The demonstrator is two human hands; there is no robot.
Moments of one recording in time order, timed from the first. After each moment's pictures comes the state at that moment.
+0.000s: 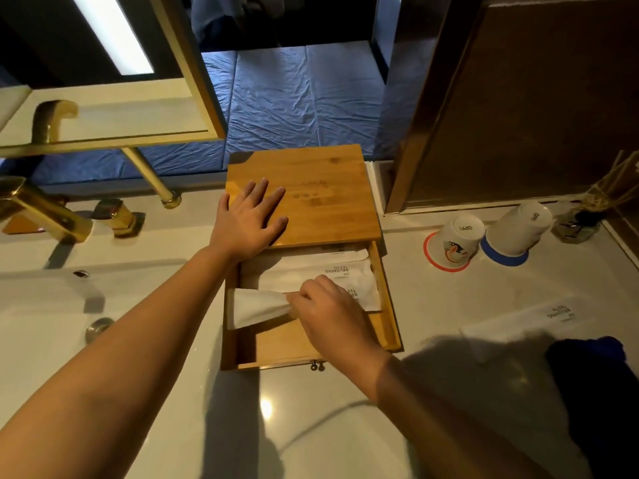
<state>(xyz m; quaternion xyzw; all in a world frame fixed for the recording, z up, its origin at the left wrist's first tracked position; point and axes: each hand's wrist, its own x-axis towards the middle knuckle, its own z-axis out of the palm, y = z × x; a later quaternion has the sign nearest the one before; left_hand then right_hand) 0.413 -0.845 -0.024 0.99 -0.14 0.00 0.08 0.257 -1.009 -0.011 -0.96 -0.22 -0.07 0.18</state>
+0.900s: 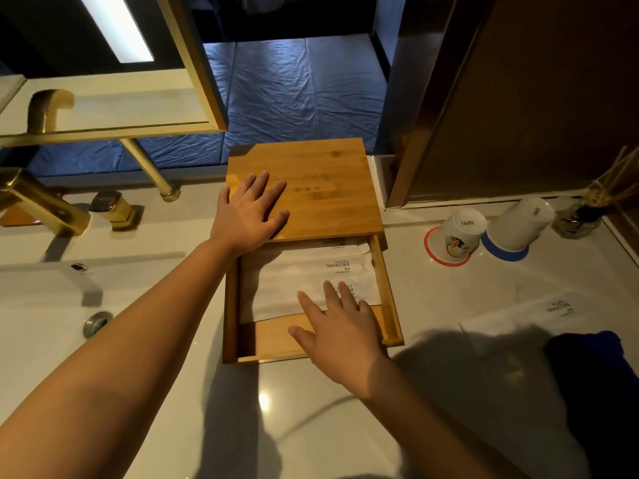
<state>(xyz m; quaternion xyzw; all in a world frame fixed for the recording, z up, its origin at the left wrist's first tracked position) 0.413 -0.846 -0.024 0.98 -0.15 0.01 0.08 0.239 -1.013 -0.014 -0.97 -0.10 0.22 0.08</state>
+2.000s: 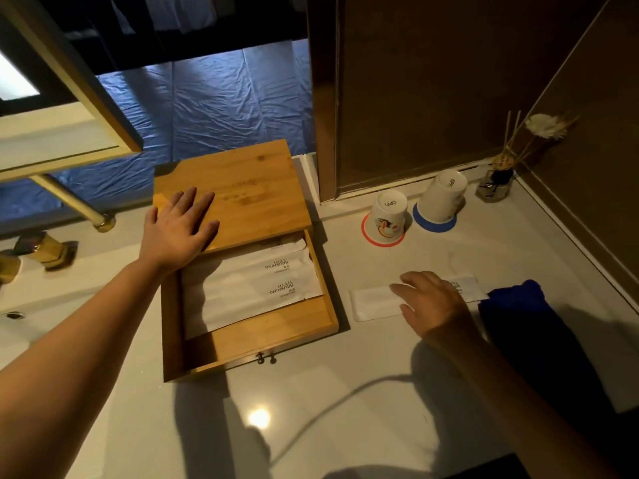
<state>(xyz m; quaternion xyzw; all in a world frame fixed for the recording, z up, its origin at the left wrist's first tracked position) 0.412 -0.848 -0.021 0.99 -0.13 -0.01 0.04 0.200 -1.222 -0.065 -0.99 -0.01 -0.01 0.11</state>
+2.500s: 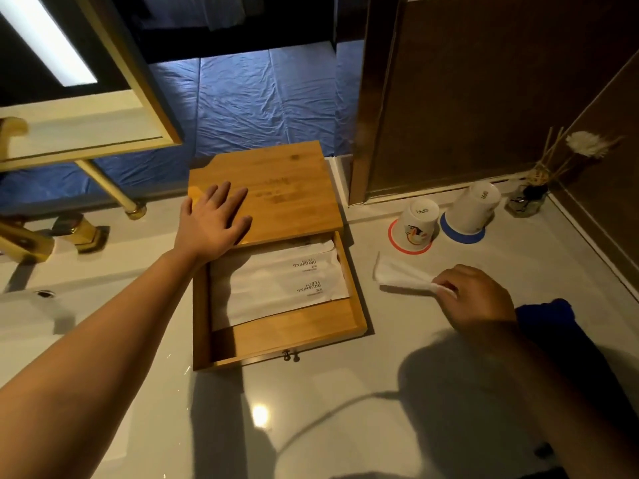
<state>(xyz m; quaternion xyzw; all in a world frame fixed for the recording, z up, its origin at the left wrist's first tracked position) 0.412 -0.846 -0.023 0.99 -0.15 0.01 0.06 0.220 -1.217 -0.021 -0.98 0.12 0.04 0.17</state>
